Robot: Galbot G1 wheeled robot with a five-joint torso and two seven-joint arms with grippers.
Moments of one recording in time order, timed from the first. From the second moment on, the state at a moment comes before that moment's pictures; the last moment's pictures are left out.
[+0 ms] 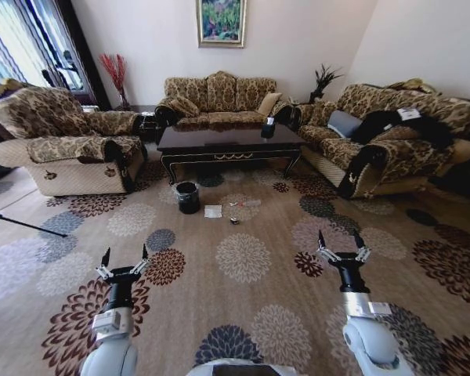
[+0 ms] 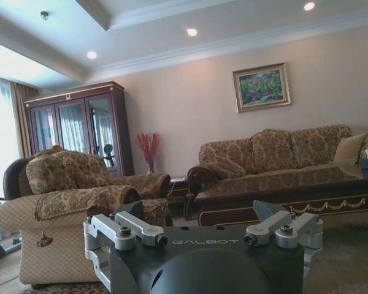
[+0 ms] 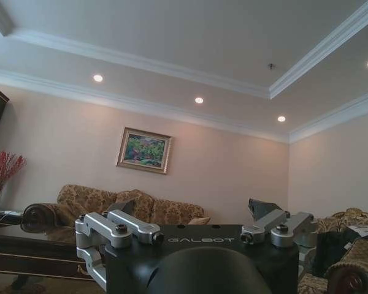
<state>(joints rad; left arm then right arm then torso) 1.74 -1.50 -0.68 -2.22 0.00 -0.15 -0.18 -1.62 1.22 0.74 1.97 0.25 0.48 0.08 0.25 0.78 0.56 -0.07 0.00</state>
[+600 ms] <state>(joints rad) 1.74 -1.50 -0.68 -2.20 0.01 -0.16 -0.17 -1.61 1.22 0.74 1.96 0.25 0.48 0.08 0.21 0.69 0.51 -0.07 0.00</state>
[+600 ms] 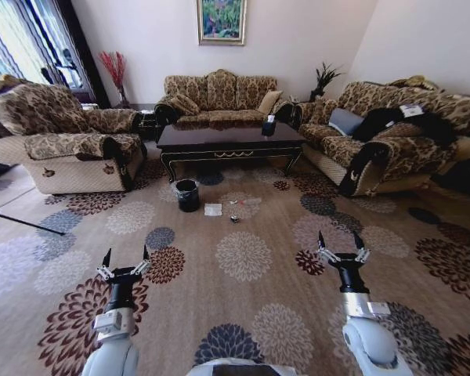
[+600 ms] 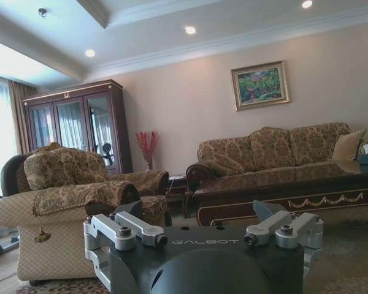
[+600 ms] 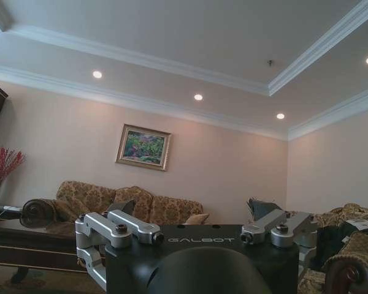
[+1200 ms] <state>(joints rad) 1.74 -1.50 -0.67 -2.22 -0.02 -0.14 -0.17 -1.60 1.22 0.74 1.96 0.25 0.48 0.08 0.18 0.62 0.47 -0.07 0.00</state>
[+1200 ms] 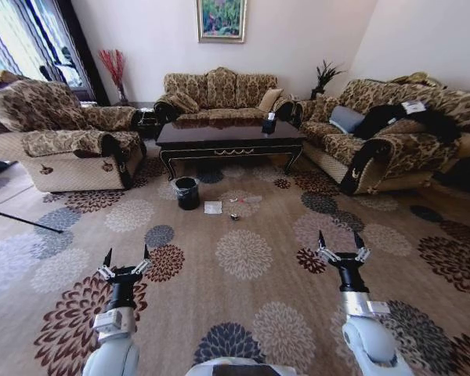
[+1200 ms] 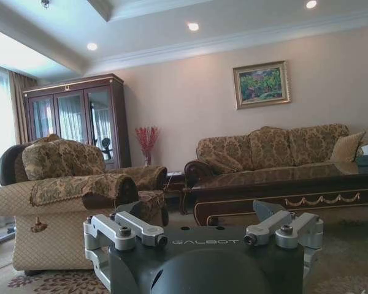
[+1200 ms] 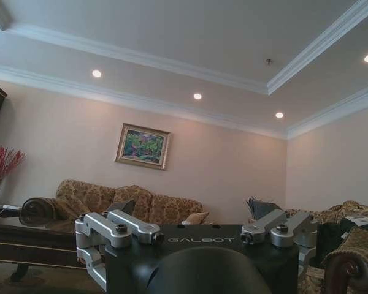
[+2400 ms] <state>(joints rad) 1.75 -1.50 -0.68 -2.30 -0.04 -0.14 -0.17 -1.62 1.21 0.75 2.01 0.24 0.49 0.08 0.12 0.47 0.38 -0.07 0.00</state>
